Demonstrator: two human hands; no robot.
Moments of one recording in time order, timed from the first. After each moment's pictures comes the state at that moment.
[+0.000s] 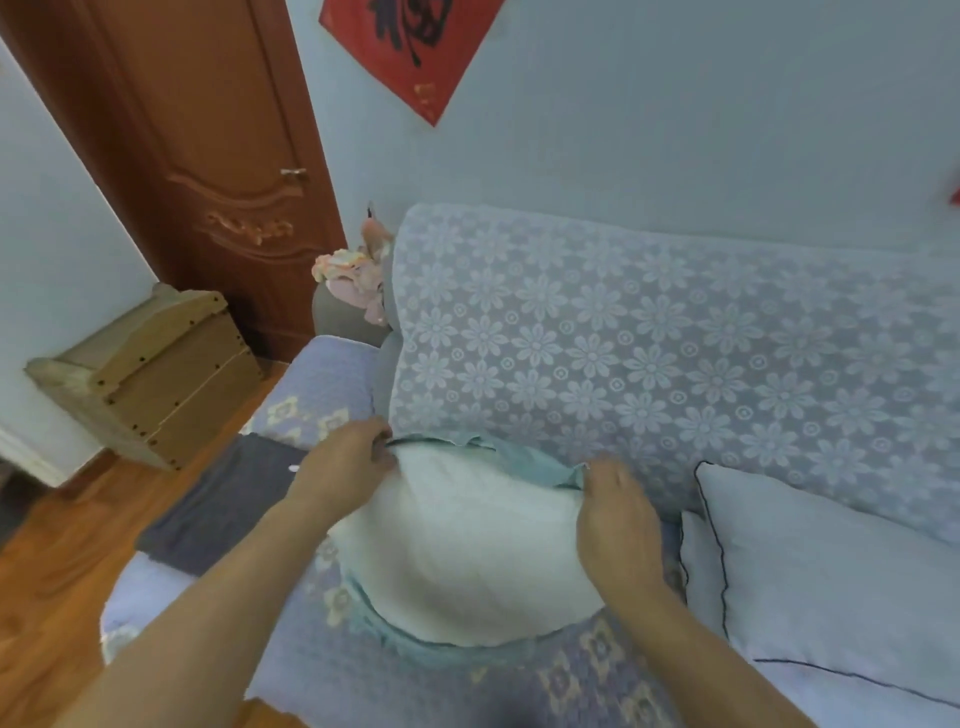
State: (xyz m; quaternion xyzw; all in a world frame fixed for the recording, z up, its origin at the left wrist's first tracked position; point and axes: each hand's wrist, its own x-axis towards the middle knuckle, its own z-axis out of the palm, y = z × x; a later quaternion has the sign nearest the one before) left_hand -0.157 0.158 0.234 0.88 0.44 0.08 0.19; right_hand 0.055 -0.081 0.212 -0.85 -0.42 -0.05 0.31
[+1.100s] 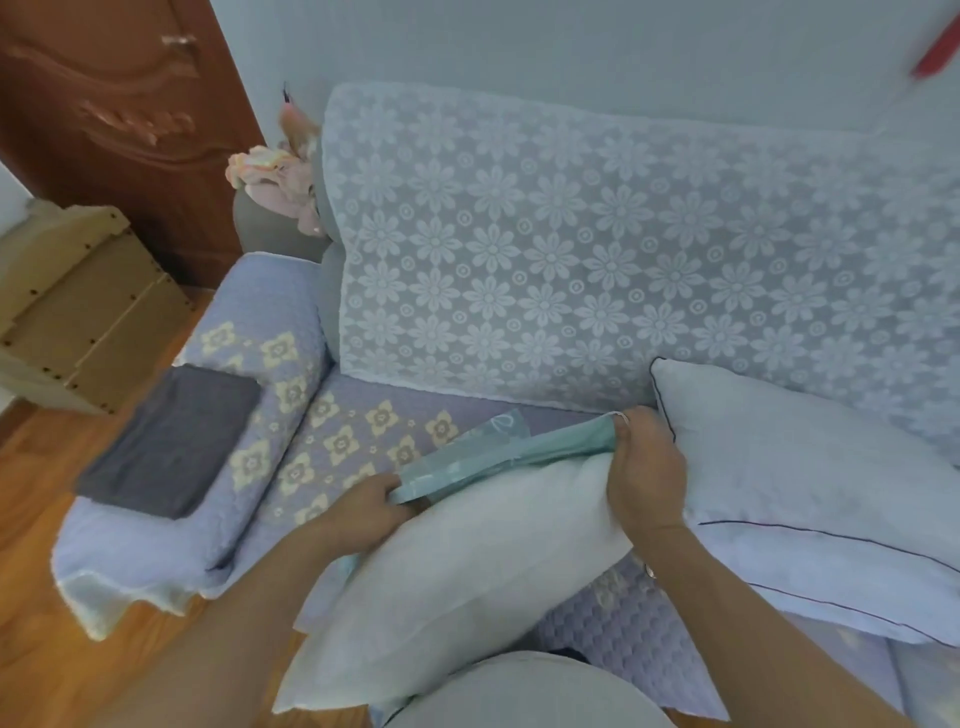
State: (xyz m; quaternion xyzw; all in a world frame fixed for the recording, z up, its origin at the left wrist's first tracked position) left_hand -0.170 0.064 0.128 0.80 0.39 -0.10 0.45; right_hand 0.074 -0.143 0.157 -0.88 -0.32 -0.06 0.36
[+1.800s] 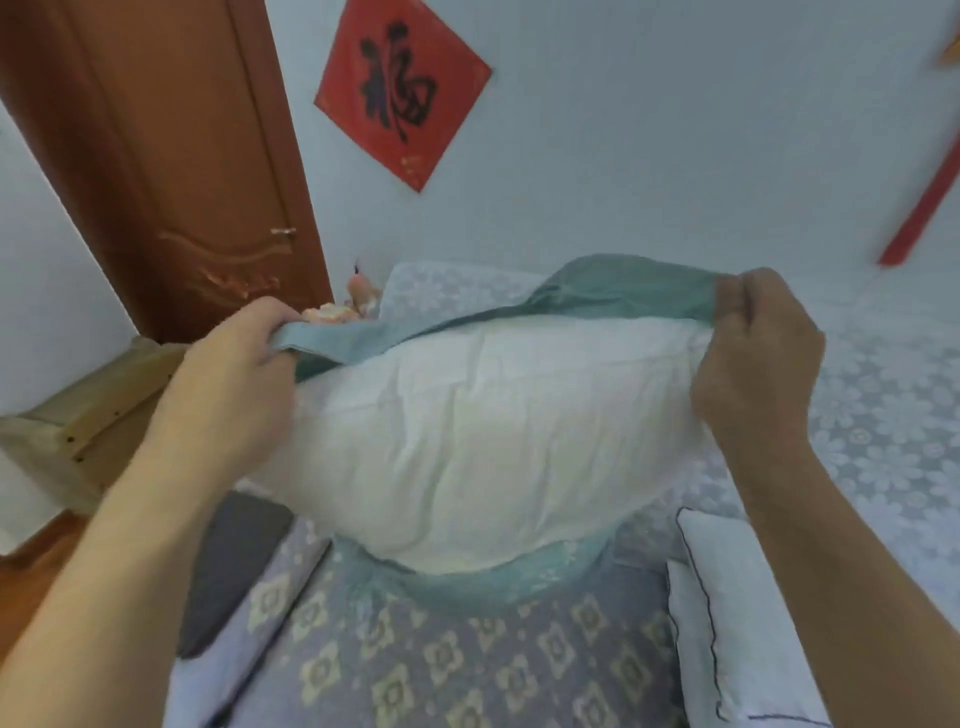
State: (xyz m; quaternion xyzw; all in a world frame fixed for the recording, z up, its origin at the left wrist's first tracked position) left_hand -0.173 0.093 0.440 0.77 0.48 0.39 0.14; right_hand 0.128 -0.078 0.421 -0.75 -0.28 -0.25 0.54
